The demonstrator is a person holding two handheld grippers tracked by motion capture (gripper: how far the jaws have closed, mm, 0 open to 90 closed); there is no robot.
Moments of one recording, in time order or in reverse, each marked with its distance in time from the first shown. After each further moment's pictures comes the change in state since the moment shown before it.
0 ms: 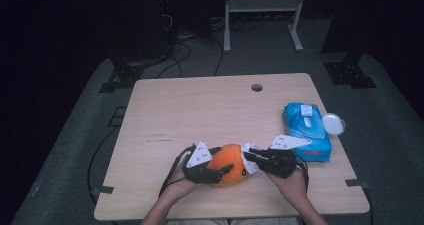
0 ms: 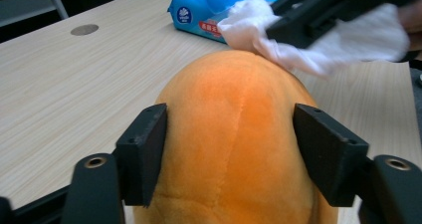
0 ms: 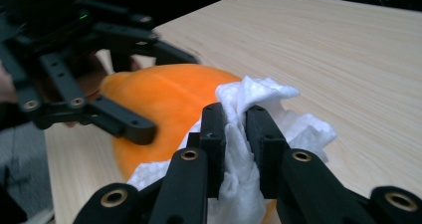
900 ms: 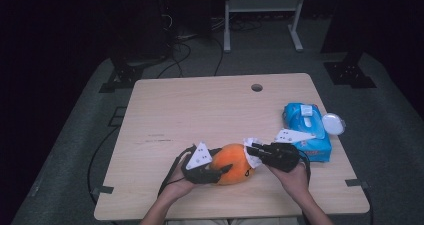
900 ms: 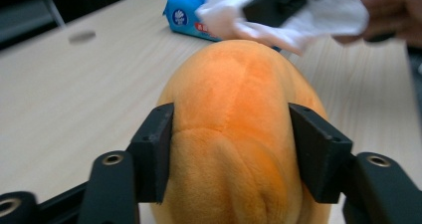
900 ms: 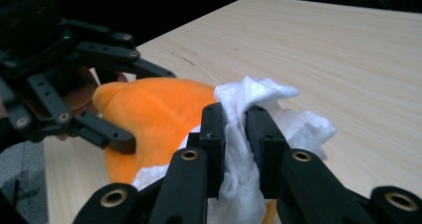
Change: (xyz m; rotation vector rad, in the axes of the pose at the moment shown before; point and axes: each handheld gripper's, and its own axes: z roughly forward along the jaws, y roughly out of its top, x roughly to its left) left arm -0.003 0.005 0.000 0.004 -0.003 0.130; right arm -0.013 0.008 -0.001 -0.019 0.012 0.001
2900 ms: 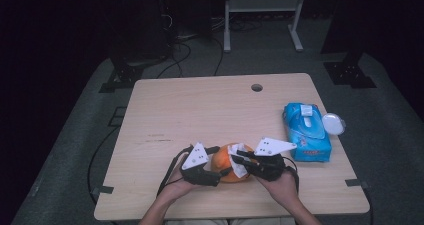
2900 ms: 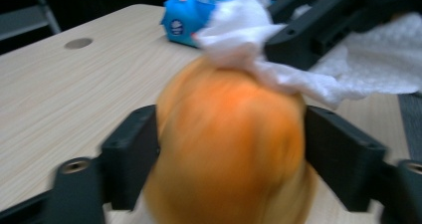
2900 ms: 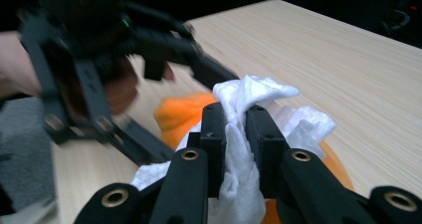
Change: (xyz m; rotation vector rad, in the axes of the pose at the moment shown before) left arm 0.007 -0.010 -0.003 -0.054 -0.032 -0.150; right arm 0.051 0.009 0.015 0.030 -0.018 -0.180
